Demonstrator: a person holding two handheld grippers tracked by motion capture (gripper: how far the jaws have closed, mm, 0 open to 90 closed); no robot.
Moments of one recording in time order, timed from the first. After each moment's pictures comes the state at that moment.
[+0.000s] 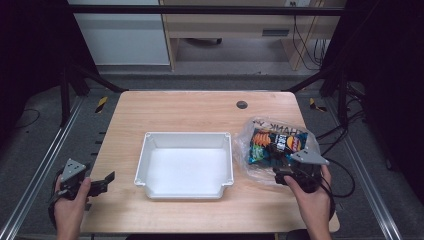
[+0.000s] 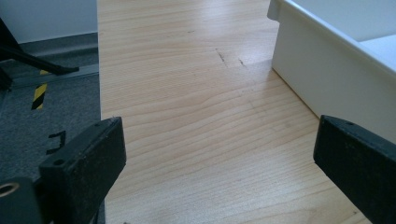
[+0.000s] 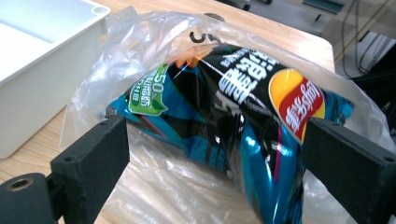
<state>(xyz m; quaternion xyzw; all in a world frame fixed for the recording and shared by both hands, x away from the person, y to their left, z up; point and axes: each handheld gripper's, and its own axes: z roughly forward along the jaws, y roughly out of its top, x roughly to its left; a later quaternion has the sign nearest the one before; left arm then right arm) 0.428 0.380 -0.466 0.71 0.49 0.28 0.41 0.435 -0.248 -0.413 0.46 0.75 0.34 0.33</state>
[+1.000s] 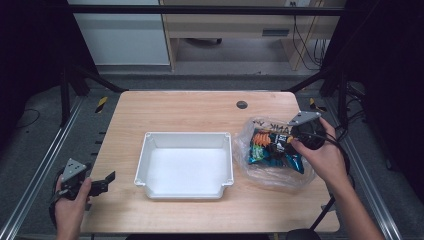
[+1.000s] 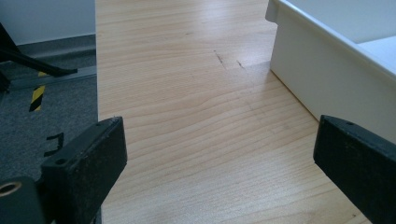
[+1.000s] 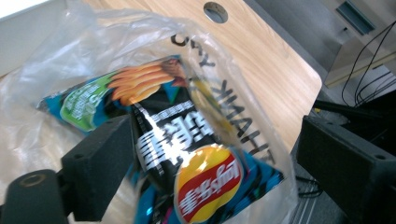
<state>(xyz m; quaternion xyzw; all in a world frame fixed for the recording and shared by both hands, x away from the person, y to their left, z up) 0.429 0.379 -0.468 0.72 0.49 0.28 0.41 0.516 -0.263 -0.352 0.35 0.85 0.23 0.31</state>
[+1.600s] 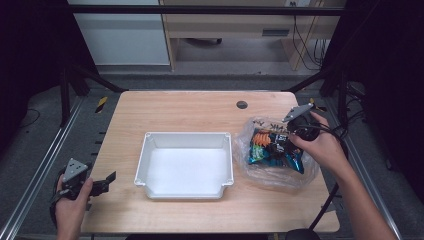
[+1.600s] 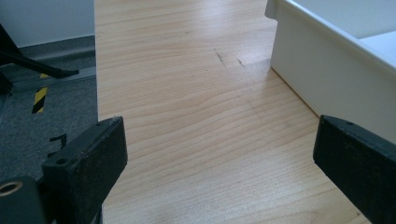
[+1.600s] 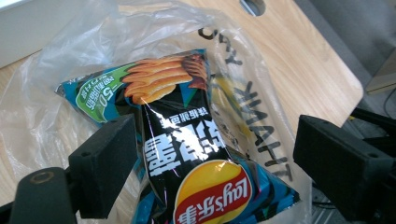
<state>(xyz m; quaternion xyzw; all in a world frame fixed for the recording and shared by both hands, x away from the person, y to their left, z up) 0.428 0.378 -0.468 0.72 0.48 0.29 0.41 0.541 -0.260 -0.353 0.31 0.90 0.21 0.24</state>
